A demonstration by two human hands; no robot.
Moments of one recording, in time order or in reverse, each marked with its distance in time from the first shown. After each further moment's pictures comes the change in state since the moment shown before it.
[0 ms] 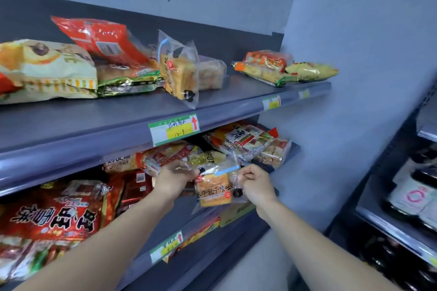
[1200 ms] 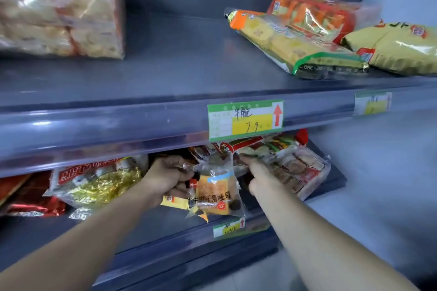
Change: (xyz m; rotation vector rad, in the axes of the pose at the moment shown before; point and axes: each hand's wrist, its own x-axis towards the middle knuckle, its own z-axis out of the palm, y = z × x) left_hand 0.199 -0.033 0.166 0.099 0.179 -0.252; right_hand 0.384 0.109 -0.003 0.467 -0.234 0.573
